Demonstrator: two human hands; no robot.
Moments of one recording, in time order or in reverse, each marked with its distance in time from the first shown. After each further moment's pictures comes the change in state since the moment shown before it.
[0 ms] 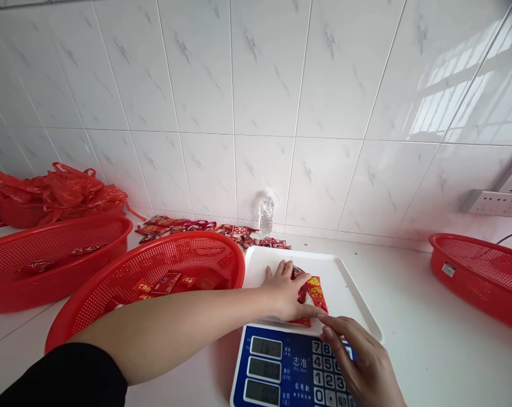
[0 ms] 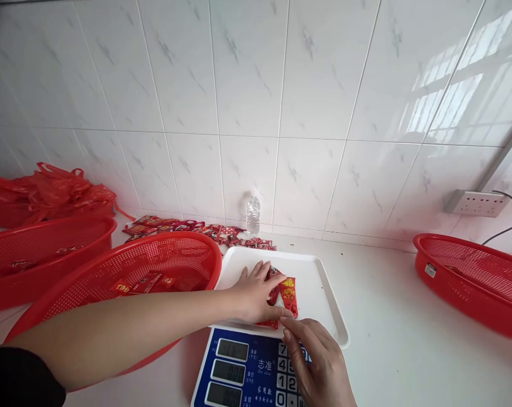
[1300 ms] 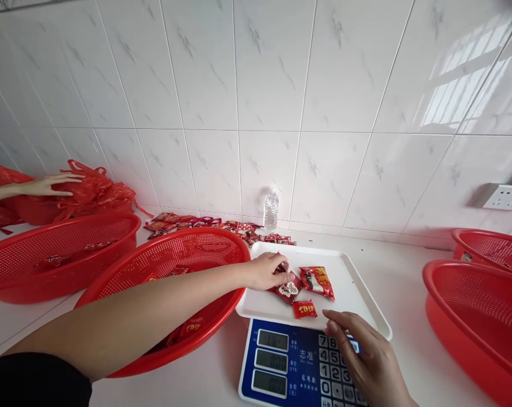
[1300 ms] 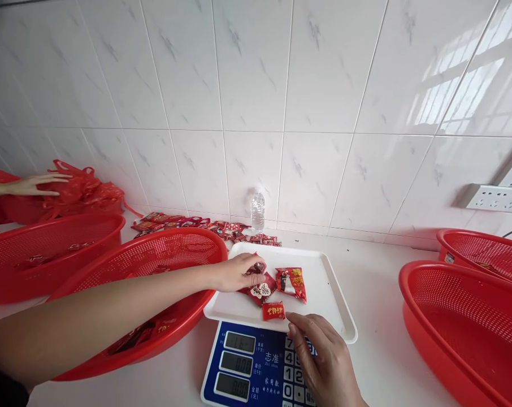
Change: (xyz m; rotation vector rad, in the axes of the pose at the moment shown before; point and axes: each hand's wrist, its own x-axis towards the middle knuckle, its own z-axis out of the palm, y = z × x) left_hand -0.016 -0.051 -0.036 -0.087 0.049 0.062; right_hand -0.003 -0.005 0.005 0.066 0.028 0.122
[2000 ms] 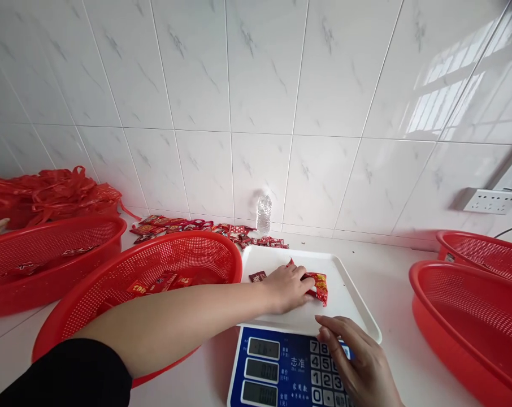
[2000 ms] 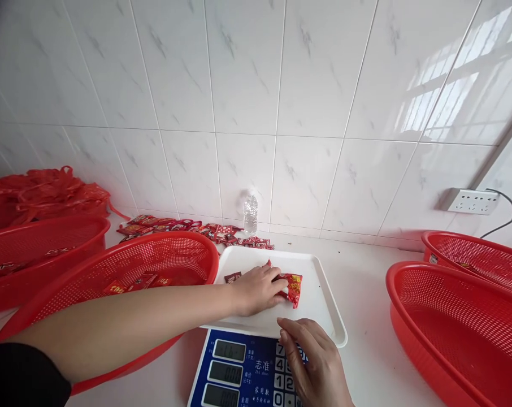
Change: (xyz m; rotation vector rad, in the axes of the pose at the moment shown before) left_hand 0.038 0.038 0.049 0.448 0.086 0.332; right_hand 0.005 0.002 -0.005 -0.058 -0.026 -0.118
